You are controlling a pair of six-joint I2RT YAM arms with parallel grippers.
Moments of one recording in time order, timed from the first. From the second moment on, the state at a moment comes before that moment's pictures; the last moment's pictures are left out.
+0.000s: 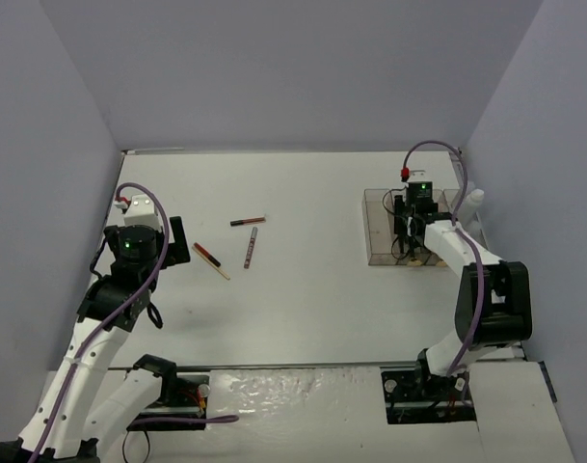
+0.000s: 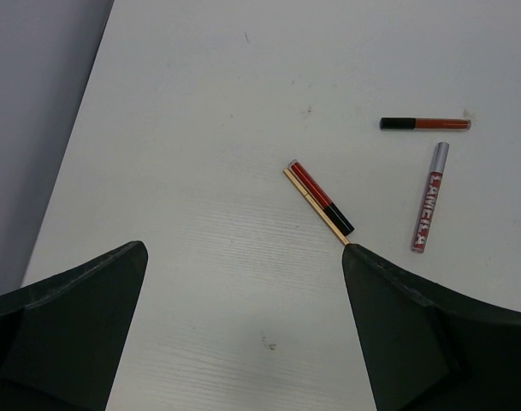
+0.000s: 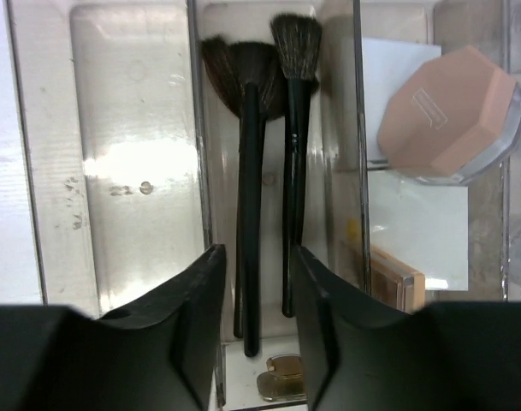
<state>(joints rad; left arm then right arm) -0.26 0.76 0.90 -0.63 -0.40 -0.19 0.06 1.56 0.96 -0.20 0.19 0.02</state>
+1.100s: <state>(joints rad) -0.14 0.79 0.87 -0.62 -0.32 -0.21 0.97 2.18 1.49 -0.07 0.51 0.41</state>
